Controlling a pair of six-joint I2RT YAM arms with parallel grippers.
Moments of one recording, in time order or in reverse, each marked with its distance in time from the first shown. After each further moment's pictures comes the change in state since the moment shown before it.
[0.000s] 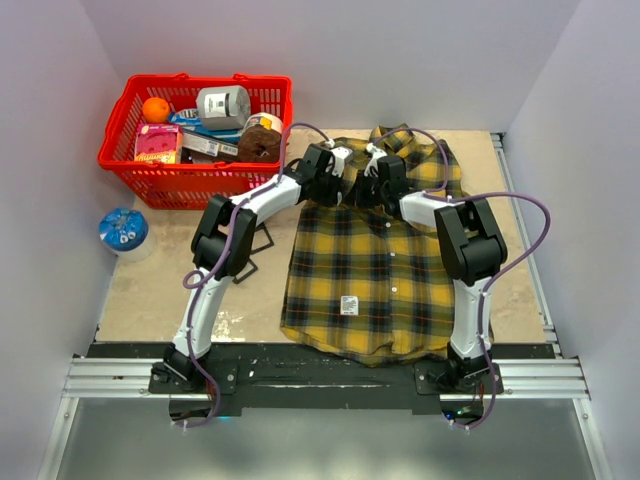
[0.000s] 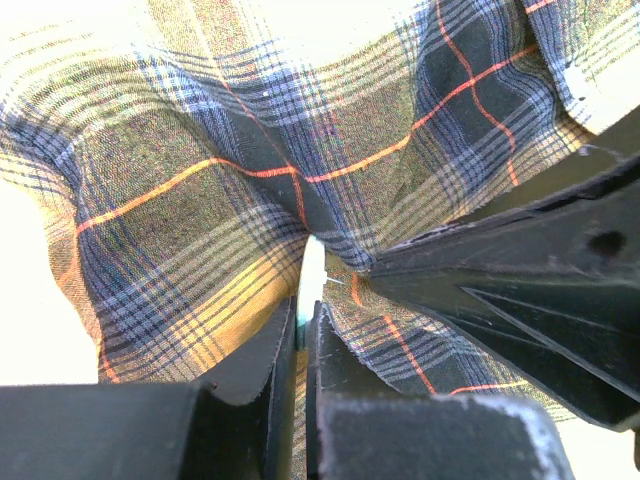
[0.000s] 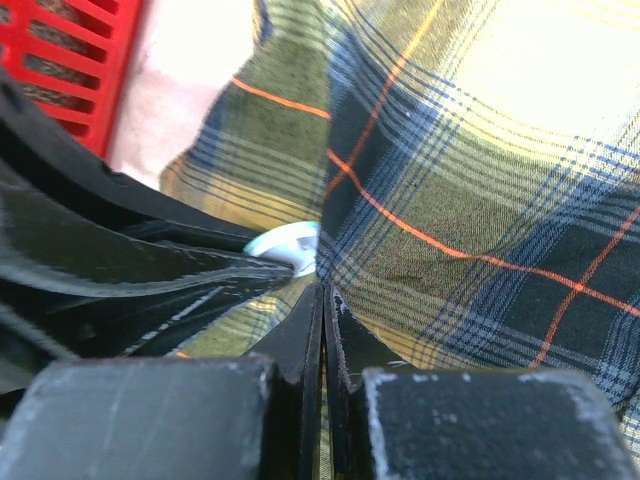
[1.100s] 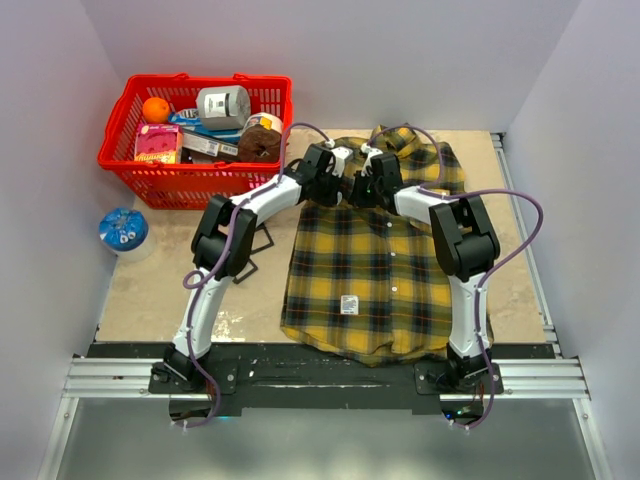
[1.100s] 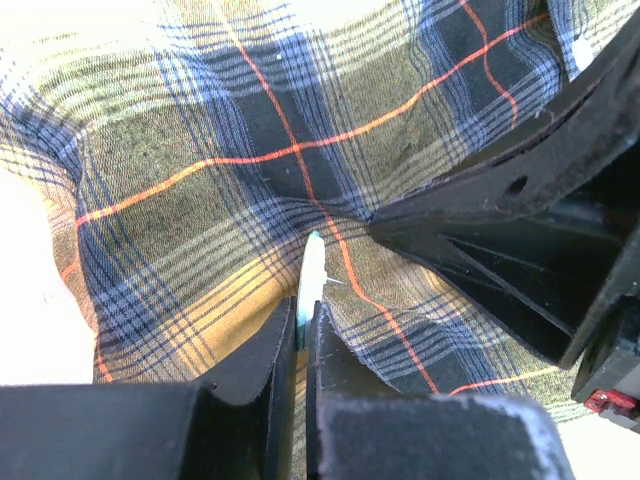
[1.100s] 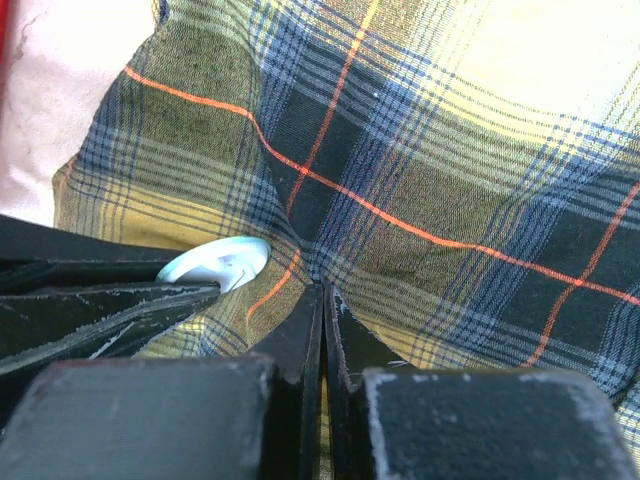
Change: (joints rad) left arm -0.003 -0.002 -0.003 0.002 -0.014 0.000; right arm 0.014 0.061 0.111 -0.158 0.129 -0.087
